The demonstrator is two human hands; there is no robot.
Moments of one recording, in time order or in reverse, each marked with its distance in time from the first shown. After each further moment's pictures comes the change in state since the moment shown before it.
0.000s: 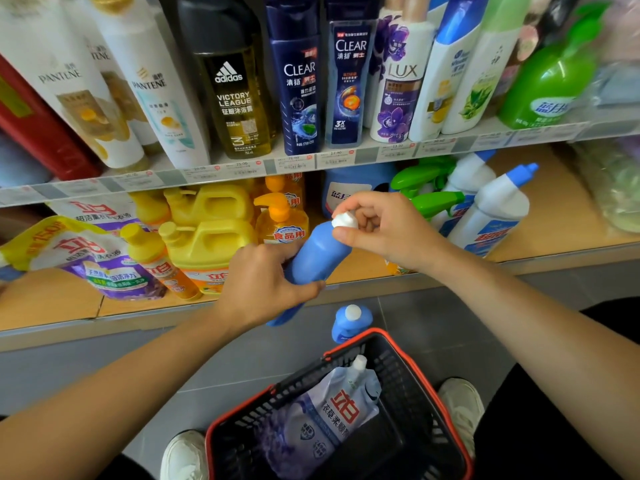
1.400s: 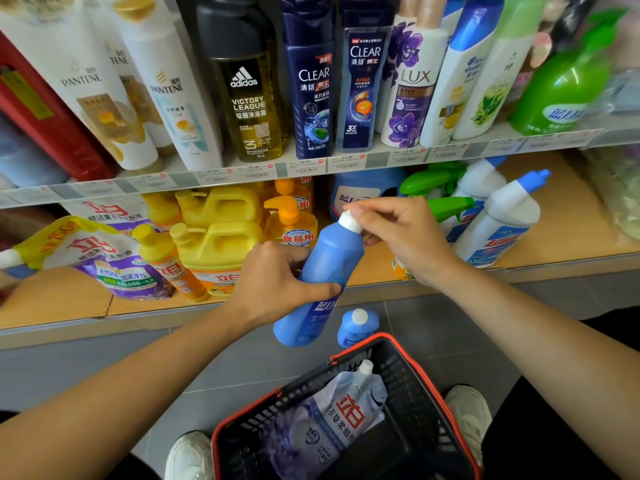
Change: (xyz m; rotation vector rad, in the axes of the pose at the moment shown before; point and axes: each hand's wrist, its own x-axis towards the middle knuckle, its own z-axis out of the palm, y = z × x) left_hand 0.004 0.005 -0.007 -0.267 -0.162 -0.149; right_hand -0.002 -0.005 0.012 0.292 0.231 0.135
